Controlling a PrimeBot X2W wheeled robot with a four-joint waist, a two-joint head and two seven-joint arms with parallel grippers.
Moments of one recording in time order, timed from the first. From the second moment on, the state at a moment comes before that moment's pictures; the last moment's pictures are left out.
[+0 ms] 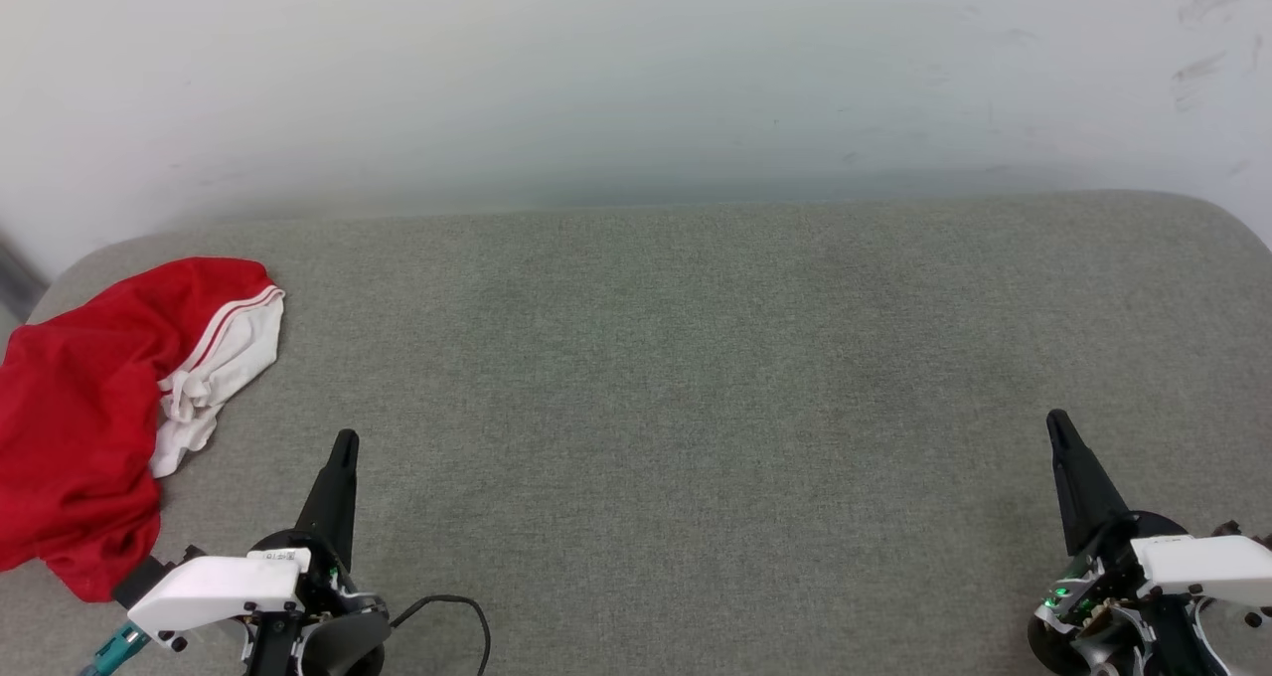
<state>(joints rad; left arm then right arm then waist) -0.11 0.05 0.11 0.25 -1.61 -0.13 0.11 -0.10 -0.05 -0.11 0.24 1.62 0.13 0.11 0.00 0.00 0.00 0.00</state>
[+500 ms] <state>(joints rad) -0.05 0.05 0.10 0.27 -1.58 -0.13 0.08 -0.05 -0.05 -0.09 0.28 1.59 0.13 0.08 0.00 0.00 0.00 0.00</state>
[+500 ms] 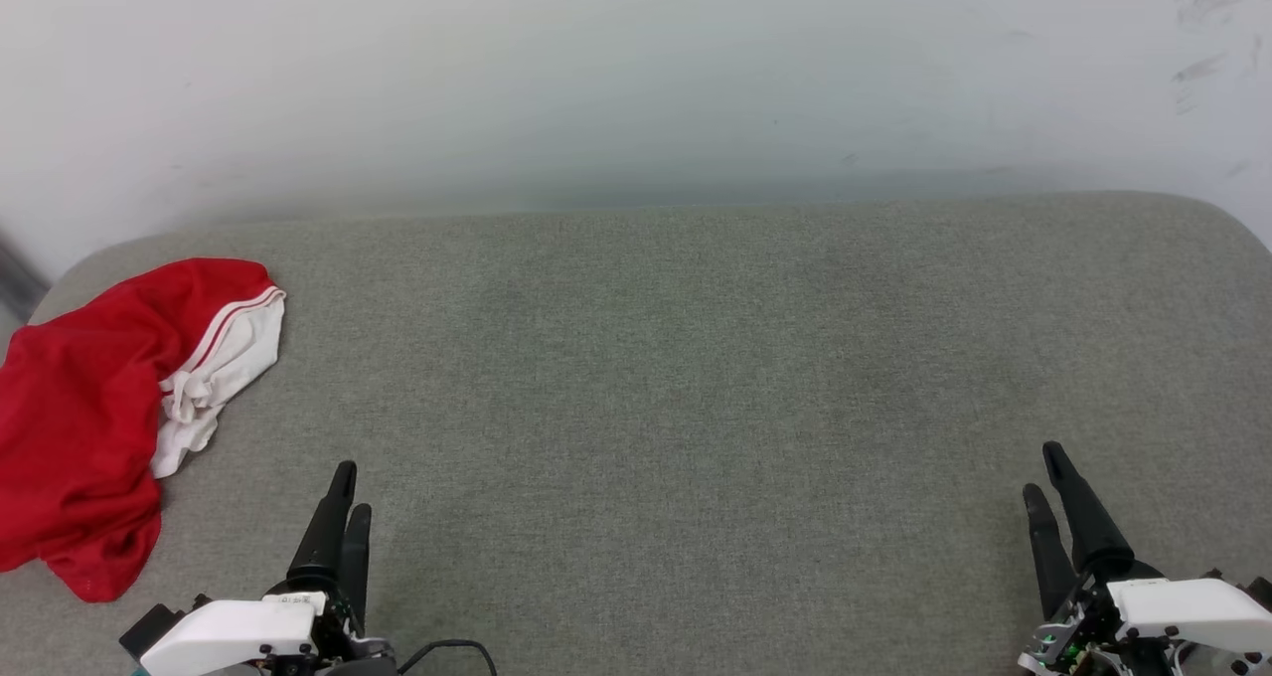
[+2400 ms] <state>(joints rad) 0.03 0.05 -0.06 -0.12 -0.54 0.06 -0.13 -0.02 -0.05 0.00 -0.04 0.44 0.13 -0.13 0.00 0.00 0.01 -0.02</state>
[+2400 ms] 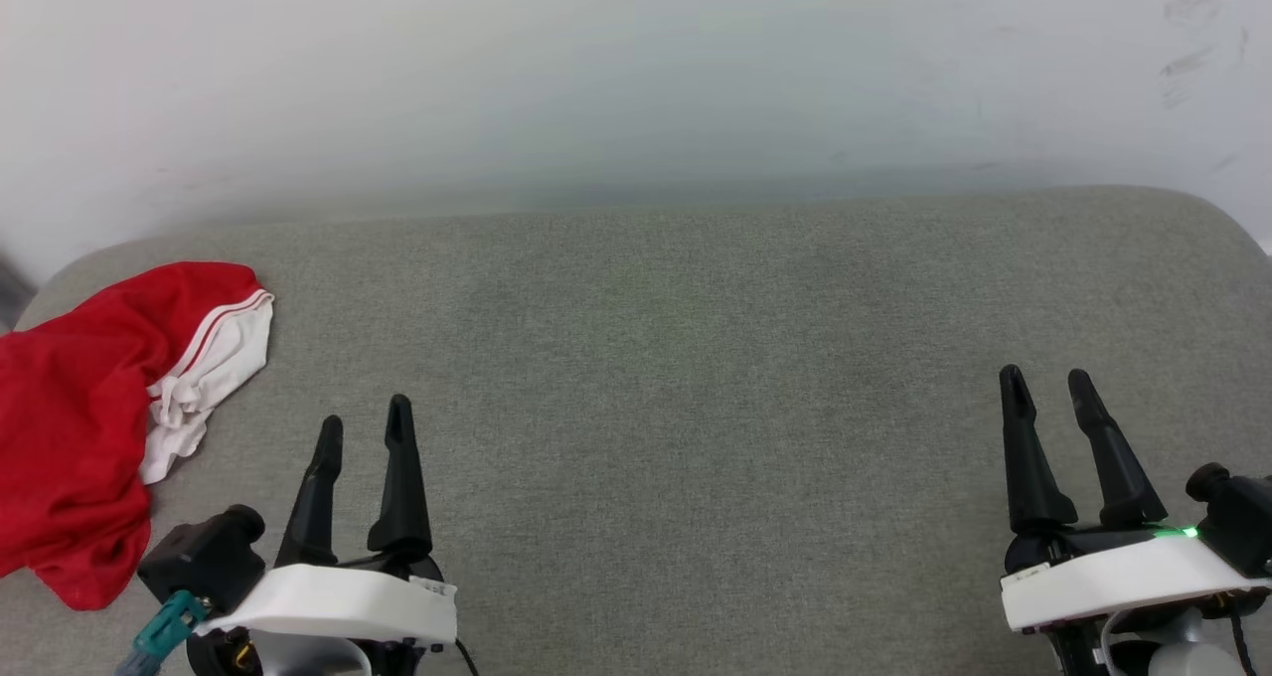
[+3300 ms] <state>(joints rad) 0.05 0.17 -0.30 -0.08 -0.27 0.21 -0.20 0.01 -0.05 0.05 -0.01 0.11 0.13 -0.19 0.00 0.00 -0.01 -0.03</state>
